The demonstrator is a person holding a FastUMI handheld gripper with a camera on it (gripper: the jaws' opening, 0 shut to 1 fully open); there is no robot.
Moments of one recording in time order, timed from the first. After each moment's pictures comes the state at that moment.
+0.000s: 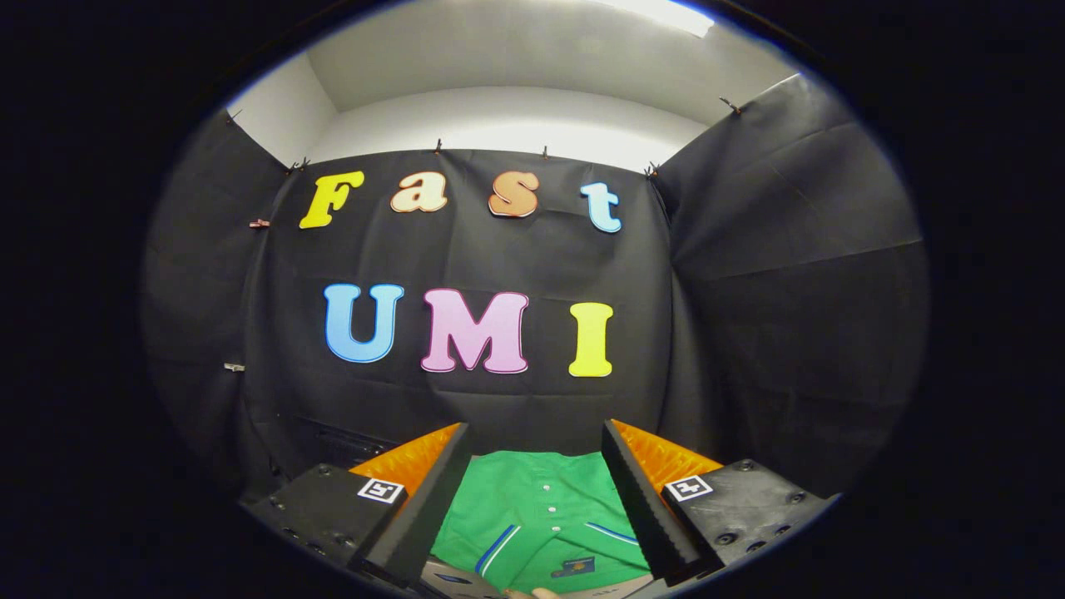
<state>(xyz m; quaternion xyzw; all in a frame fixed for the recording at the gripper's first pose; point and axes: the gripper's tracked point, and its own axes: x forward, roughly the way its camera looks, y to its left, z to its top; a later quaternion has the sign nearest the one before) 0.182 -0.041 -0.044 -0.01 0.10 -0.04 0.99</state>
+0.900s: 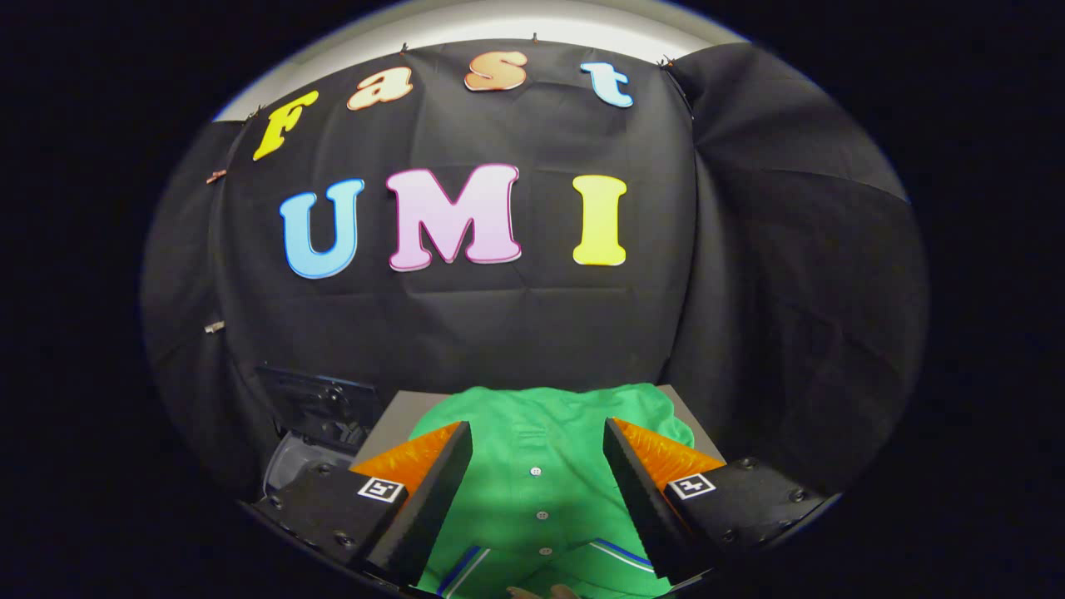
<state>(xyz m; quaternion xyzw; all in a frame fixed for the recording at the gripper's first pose) 0.282 -0.078 -0.195 0.00 0.33 -0.05 0.94</state>
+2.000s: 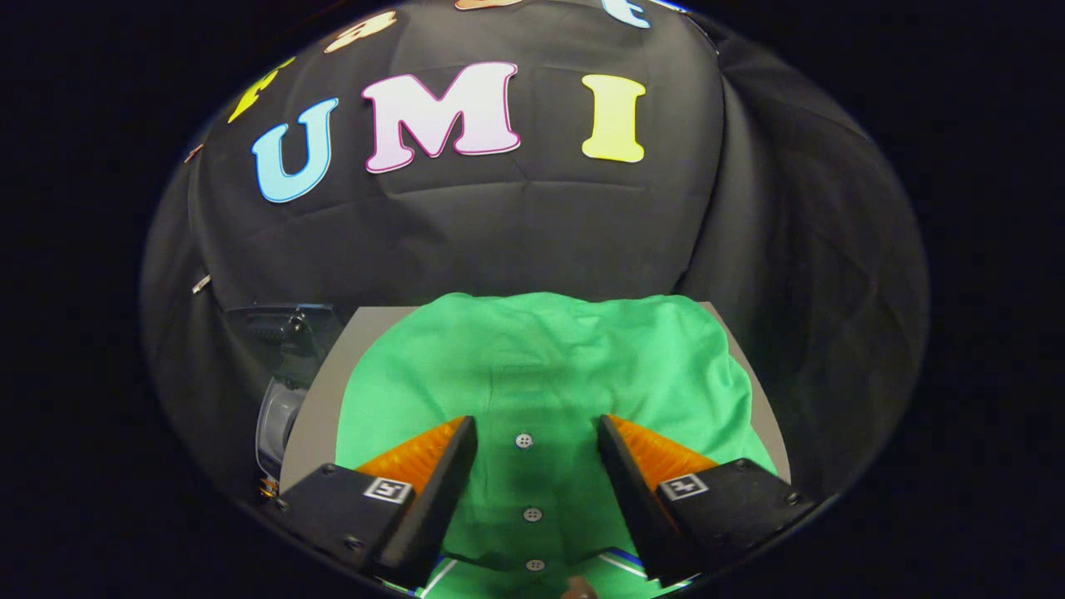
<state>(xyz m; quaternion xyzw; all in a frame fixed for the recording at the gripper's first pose) 0.274 -0.092 -0.285 0.00 0.50 -0.04 0.86</state>
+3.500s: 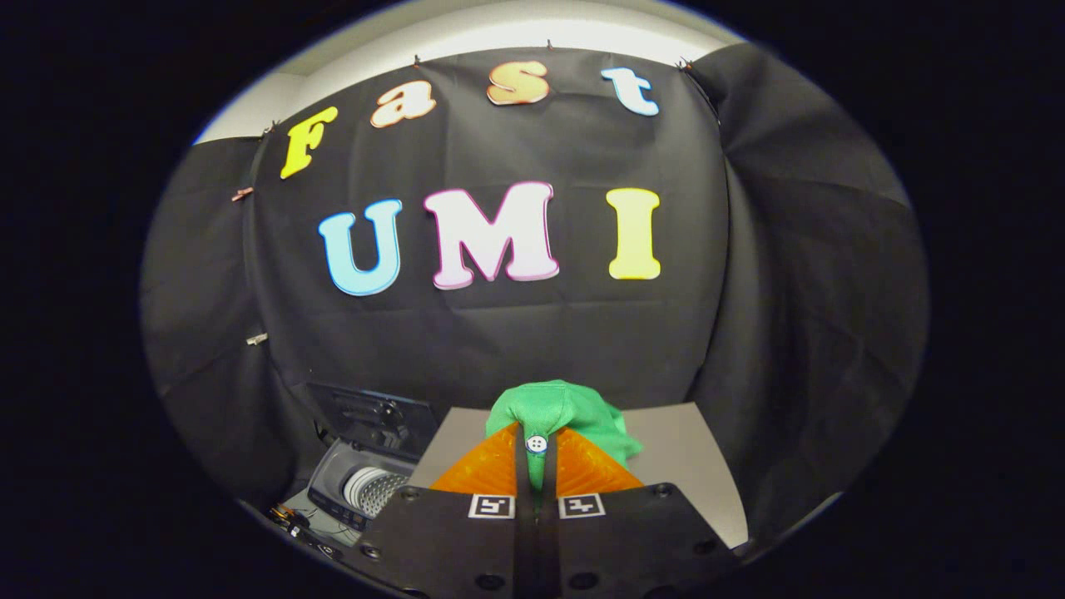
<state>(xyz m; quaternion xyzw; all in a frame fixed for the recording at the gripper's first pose) 0.284 -0.045 -0.095 0.03 0.29 0.03 0.96</state>
